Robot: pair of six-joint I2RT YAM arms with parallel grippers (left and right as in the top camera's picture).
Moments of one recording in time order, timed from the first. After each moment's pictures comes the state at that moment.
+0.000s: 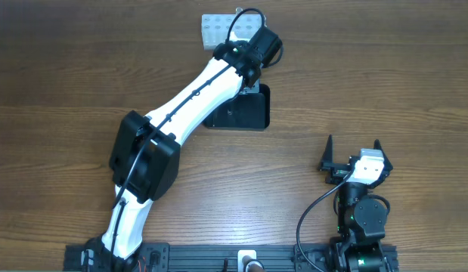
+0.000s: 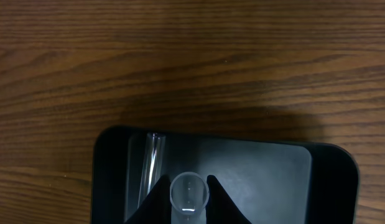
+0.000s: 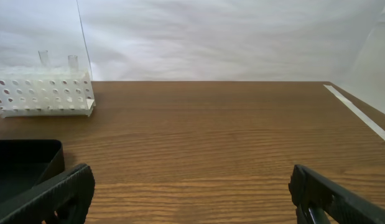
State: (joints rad) left arm -0.66 2.21 1.94 -1.01 -0.35 -0.63; right arm 0.09 0.01 0.01 -0.05 0.23 -0.04
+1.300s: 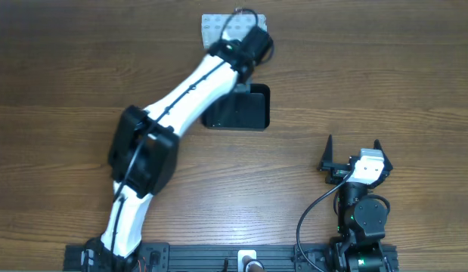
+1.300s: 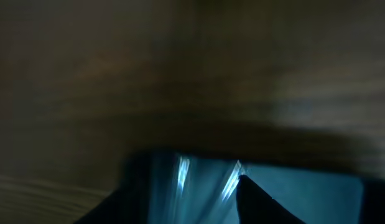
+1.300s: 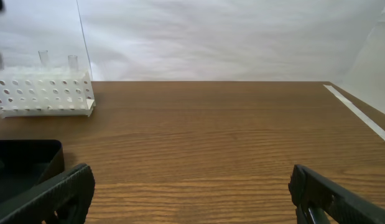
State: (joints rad) left arm -0.60 2.21 1.92 -0.98 -0.38 -0.58; right arm 0.09 0.01 0.01 -0.05 0.23 -0.04
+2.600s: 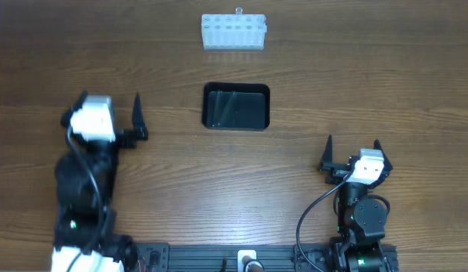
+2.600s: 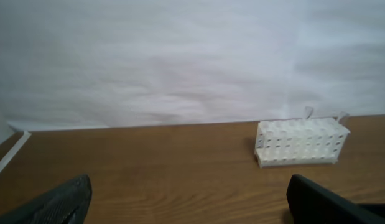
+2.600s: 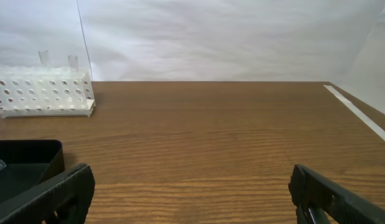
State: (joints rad) left arm -0.12 0.58 0.41 0.11 -0.11 0.05; right arm 0.09 0.01 0.01 -0.05 0.23 -0.04
